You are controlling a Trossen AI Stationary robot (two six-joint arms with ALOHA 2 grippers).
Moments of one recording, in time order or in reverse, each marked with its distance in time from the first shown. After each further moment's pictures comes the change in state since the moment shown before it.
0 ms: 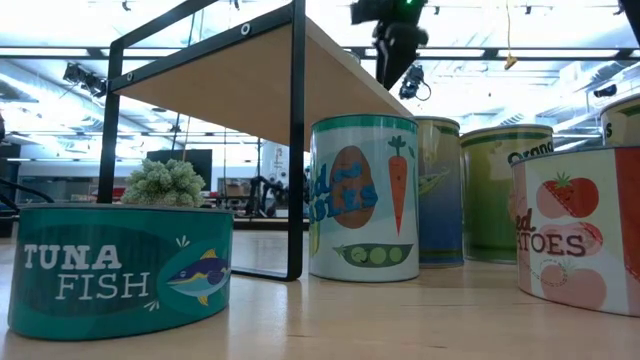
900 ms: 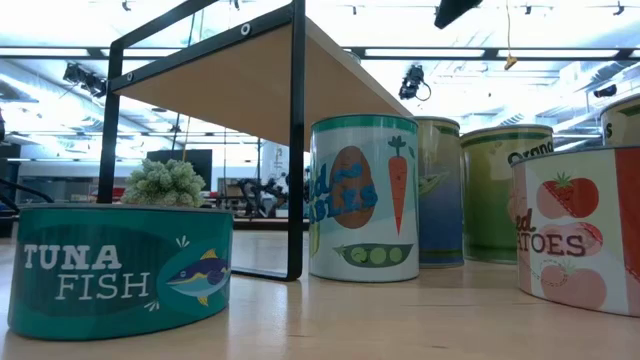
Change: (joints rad) left arm -0.007 0.031 0.000 -0.010 0.009 0.000; right arm 0.564 -0.353 -0.516 0.323 -0.225 0.589
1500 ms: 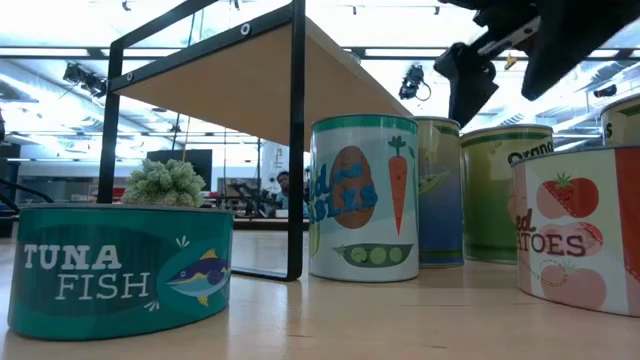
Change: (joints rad) left arm 0.000 0.000 0.000 -0.042 -0.001 -0.002; right arm 0.028 0.079 -0.360 0.373 -0.151 -0.134
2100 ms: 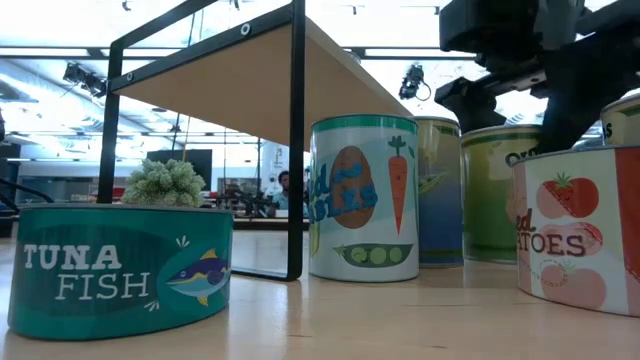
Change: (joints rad) left arm 0.000 0.000 0.000 -0.005 0.000 0.008; right arm -0.013 0.102 -0.004 -0.074 0.027 -0.067
